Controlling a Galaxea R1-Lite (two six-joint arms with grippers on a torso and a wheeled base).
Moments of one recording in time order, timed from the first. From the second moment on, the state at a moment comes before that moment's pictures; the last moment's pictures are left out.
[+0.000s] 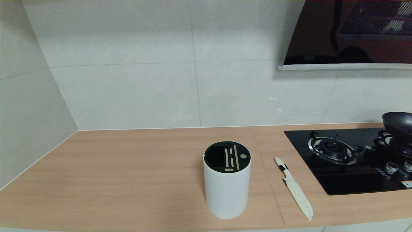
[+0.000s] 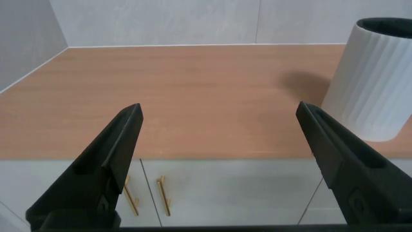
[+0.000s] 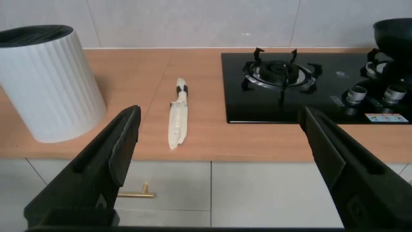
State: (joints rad) left arm 0.00 0.00 0.00 0.00 0.02 0.00; right arm 0.00 0.00 0.00 0.00 0.04 0.00
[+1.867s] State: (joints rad) left arm 0.00 0.00 0.00 0.00 0.02 0.00; right arm 0.12 1.17 -0.49 -0.31 0.15 0.05
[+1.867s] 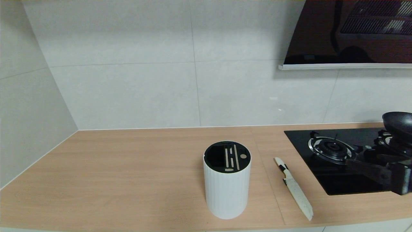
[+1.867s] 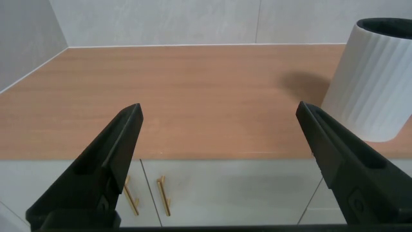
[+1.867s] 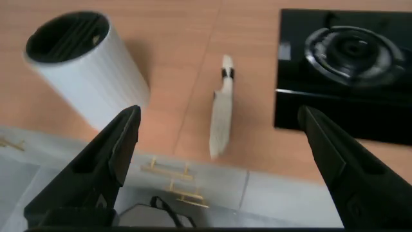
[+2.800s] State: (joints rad) left arm 0.00 0.00 0.00 0.00 0.02 0.00; right arm 0.26 2.08 -0.67 -0.80 -0.09 0.07
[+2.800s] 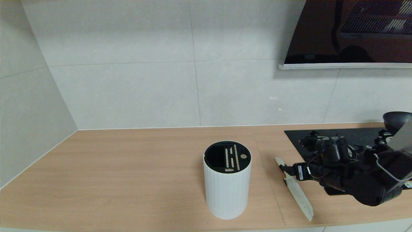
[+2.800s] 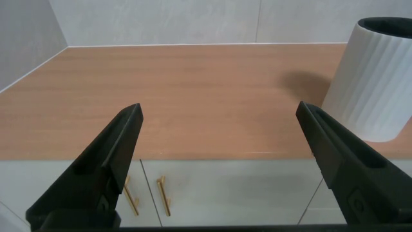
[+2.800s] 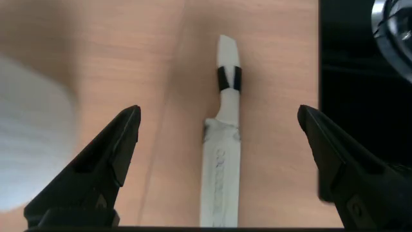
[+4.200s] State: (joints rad) left arm 0.00 0.00 0.00 0.00 0.02 0.00; right arm 0.26 2.37 -0.70 -0.96 -0.10 0.11
